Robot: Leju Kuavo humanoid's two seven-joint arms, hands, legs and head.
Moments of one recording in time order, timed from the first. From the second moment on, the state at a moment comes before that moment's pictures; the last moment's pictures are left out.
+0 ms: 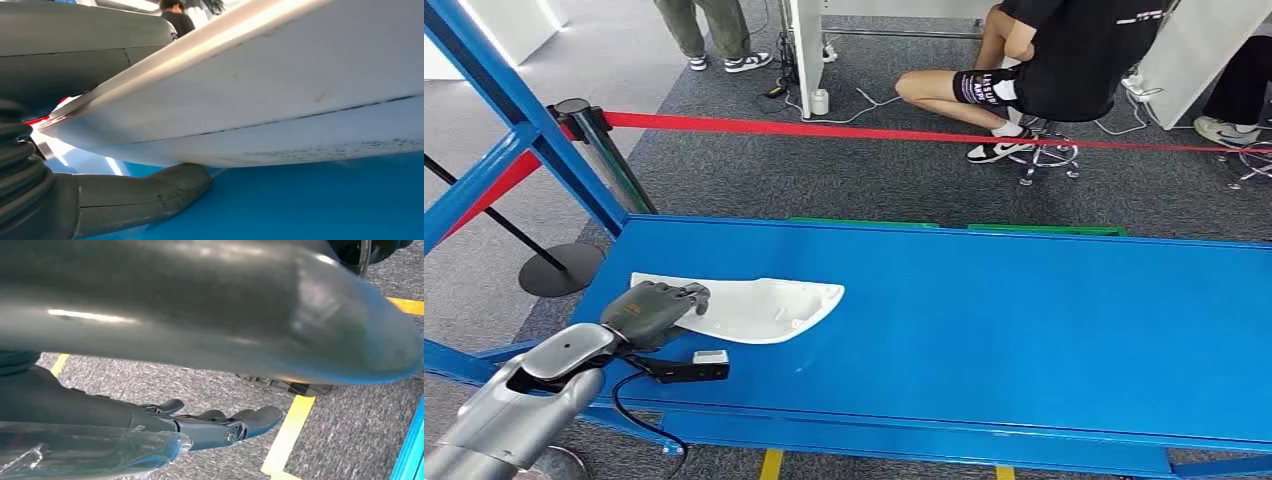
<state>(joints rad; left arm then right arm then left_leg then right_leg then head) -0.14 0.24 -0.18 -1.32 -1.46 0.19 -0.23 -0.03 0.30 -1.22 -0.46 1.48 0.22 -0.26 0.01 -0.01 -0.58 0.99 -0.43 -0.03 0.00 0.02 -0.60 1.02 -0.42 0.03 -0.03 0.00</state>
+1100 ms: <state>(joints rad) 0.12 0.06 -0.20 -1.78 -1.40 0.22 -0.26 -0.03 0.32 -1.22 -0.52 1.45 0.23 -0.27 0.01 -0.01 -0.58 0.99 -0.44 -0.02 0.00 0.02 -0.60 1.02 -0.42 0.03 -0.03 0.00</state>
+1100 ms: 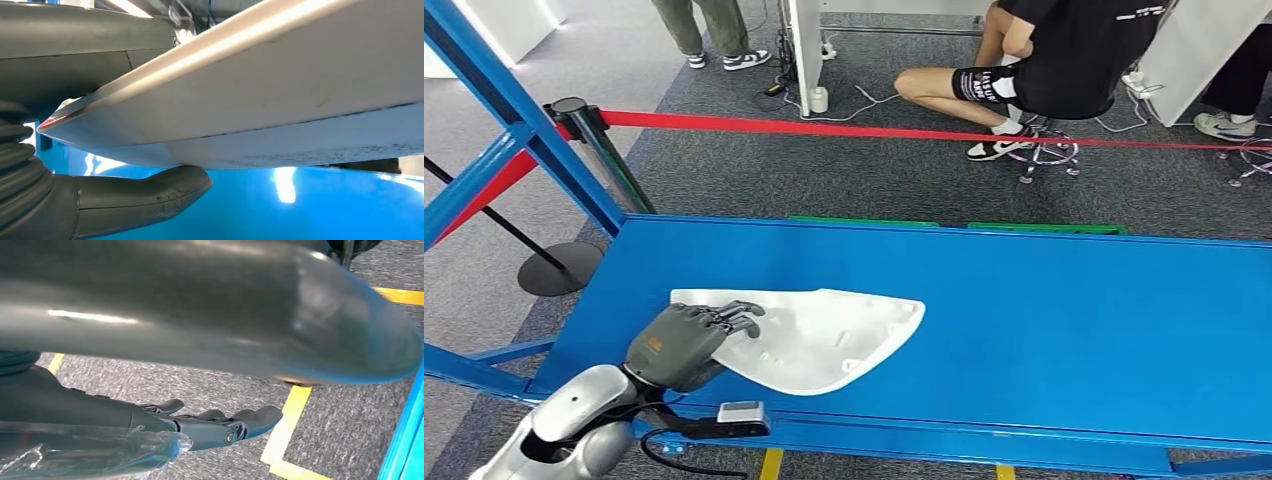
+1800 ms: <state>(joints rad) 0.19 -0.22 -0.22 -1.97 -1.18 0.28 -0.38 -0.08 0.31 -1.06 -0.34 1.28 -0.09 -0.17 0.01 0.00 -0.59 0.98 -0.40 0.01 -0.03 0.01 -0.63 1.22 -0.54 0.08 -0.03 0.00</state>
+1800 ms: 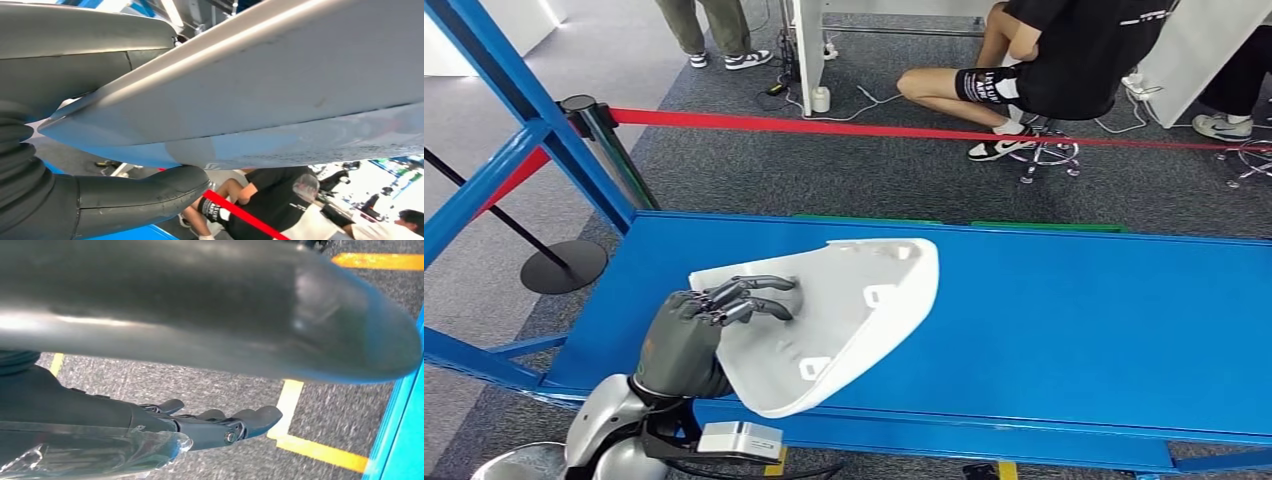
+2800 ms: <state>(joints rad) 0.24 -0.27 -0.23 -2.00 -1.04 0.26 -0.49 -0.09 0.30 -0.78 -0.29 1.11 -0.01 -0.09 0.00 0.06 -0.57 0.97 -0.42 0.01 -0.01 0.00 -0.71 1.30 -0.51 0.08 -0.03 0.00</state>
